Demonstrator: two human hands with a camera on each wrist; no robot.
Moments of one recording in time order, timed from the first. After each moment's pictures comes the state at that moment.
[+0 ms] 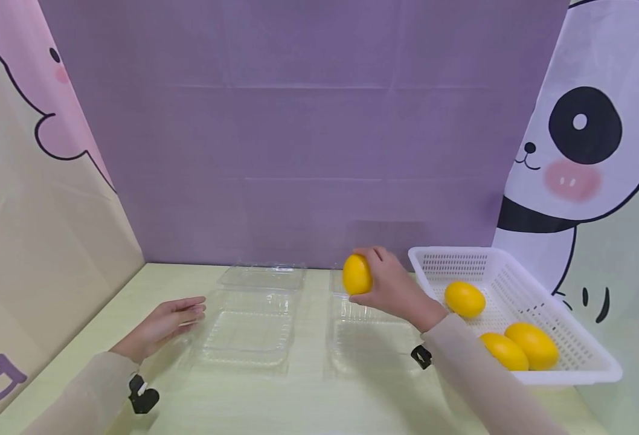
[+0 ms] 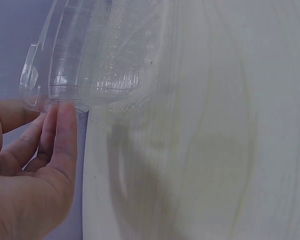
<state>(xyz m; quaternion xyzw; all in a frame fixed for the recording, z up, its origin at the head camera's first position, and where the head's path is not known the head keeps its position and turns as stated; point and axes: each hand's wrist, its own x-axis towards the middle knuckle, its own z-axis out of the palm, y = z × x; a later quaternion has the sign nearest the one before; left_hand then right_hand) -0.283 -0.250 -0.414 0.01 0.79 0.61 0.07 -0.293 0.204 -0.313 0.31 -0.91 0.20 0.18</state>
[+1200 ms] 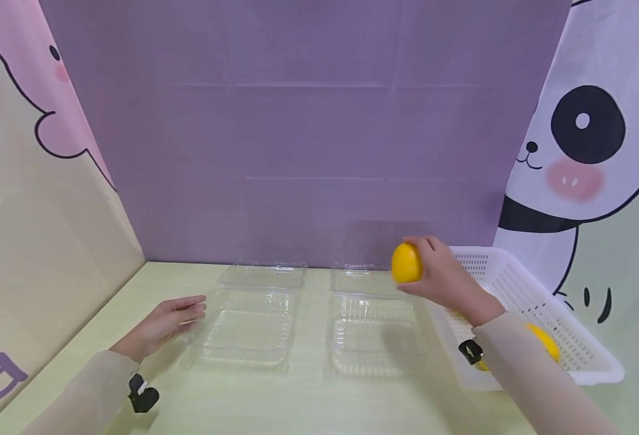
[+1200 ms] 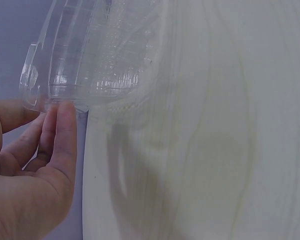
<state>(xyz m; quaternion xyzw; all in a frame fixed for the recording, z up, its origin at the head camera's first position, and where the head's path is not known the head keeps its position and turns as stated) -0.281 -0.251 -0.413 0.02 0.78 0.62 0.07 -0.284 0.275 -0.285 0.24 -0.94 0.19 0.16</state>
